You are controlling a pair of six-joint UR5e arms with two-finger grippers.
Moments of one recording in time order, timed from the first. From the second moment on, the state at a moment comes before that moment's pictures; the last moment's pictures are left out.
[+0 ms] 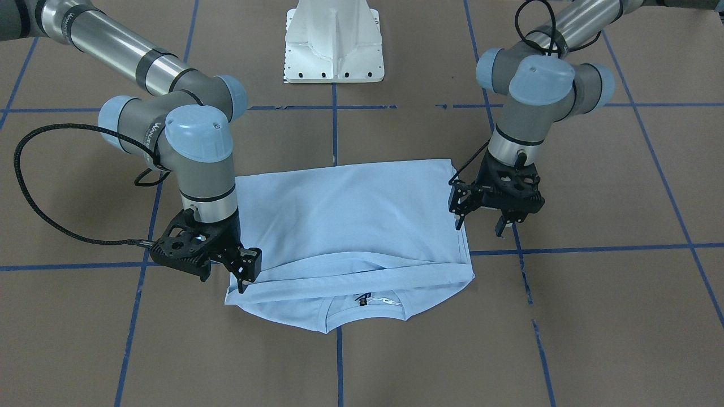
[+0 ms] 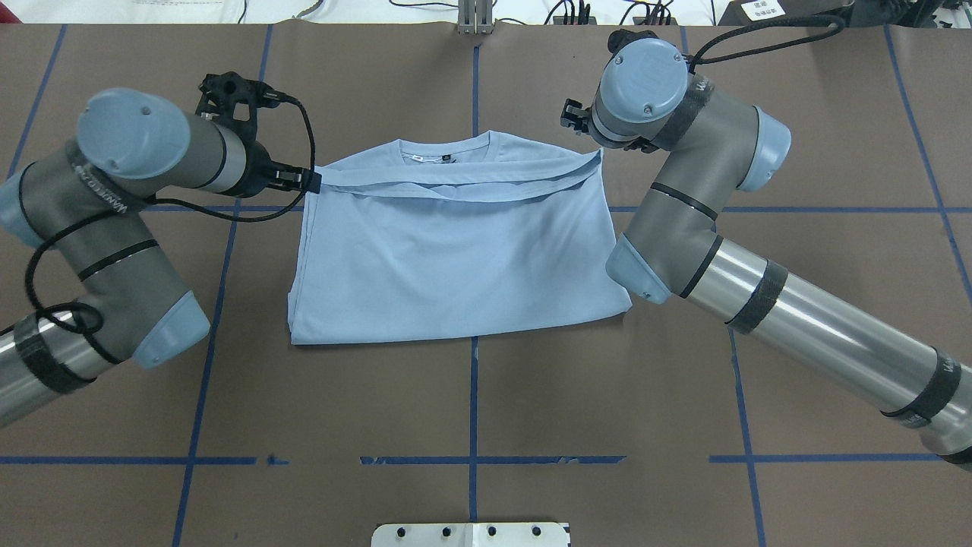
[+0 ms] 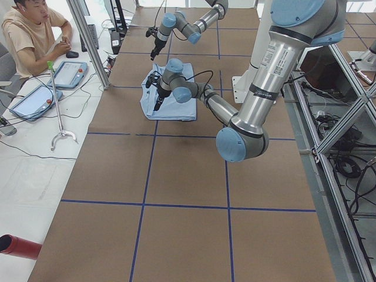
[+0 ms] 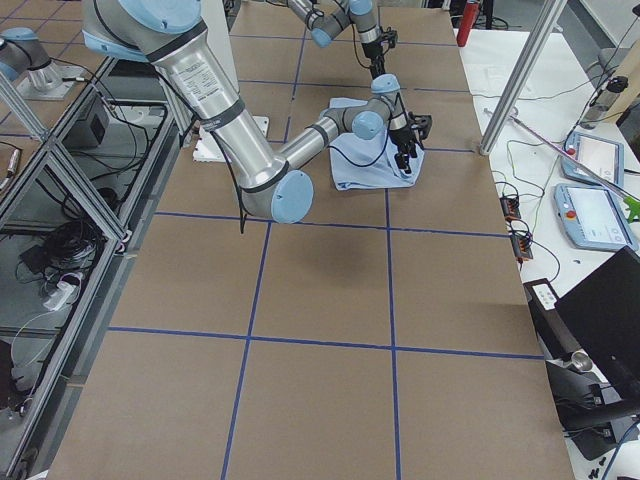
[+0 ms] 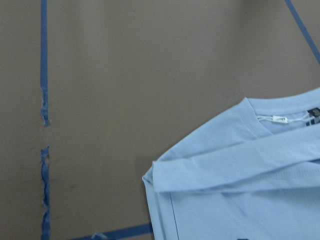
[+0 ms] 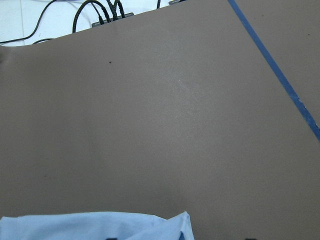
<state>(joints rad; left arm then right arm) -0.74 -1.95 -1.74 -1.99 -1.80 -0.92 0.75 -0.87 1.42 -1.35 1.63 1.37</state>
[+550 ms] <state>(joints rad) -0.55 -1.77 -1.90 -2.03 -1.73 -1.15 0.75 -0.87 1.43 -1.35 1.63 1.36</state>
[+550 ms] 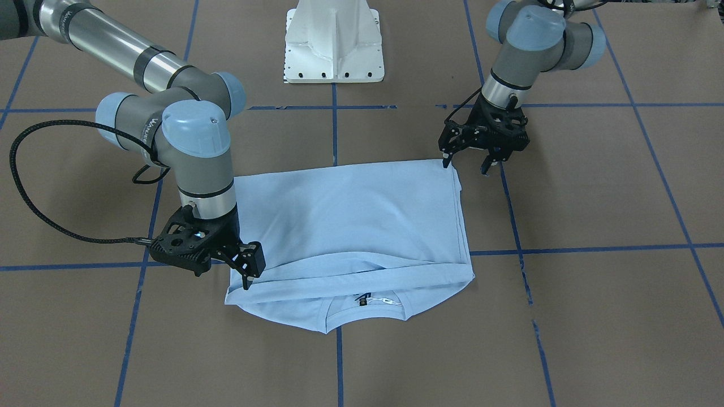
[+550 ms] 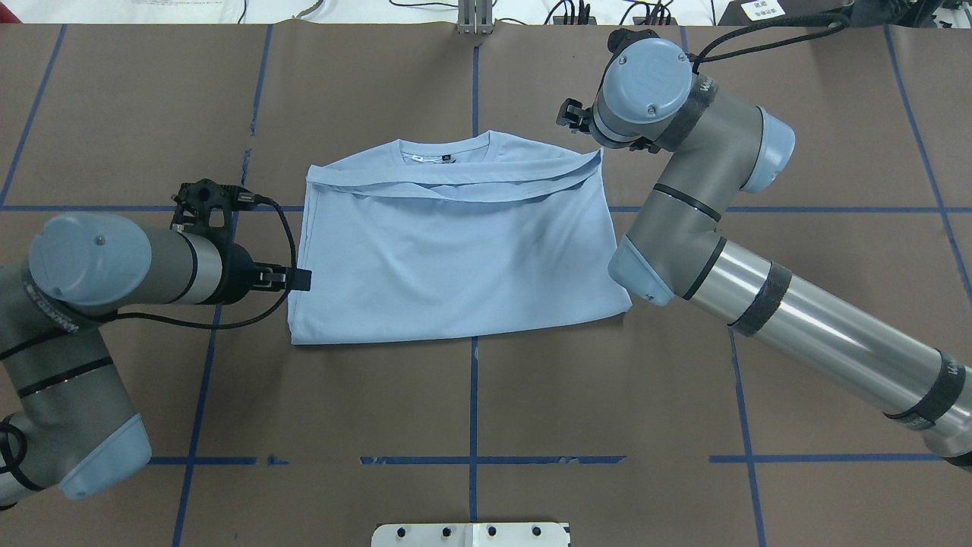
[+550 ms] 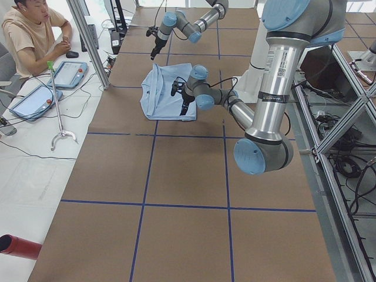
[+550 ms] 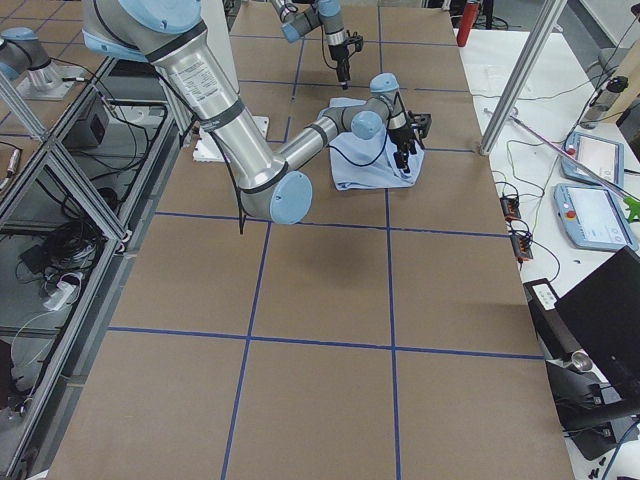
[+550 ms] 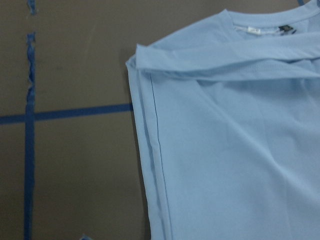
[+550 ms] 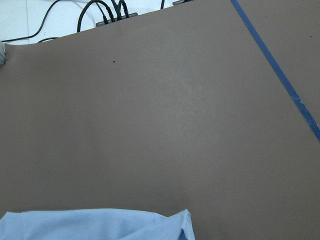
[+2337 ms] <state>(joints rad) -0.46 -1.76 -1.86 -2.03 -1.64 -1.24 0.75 -0.89 1.45 -1.35 1.63 1.37</state>
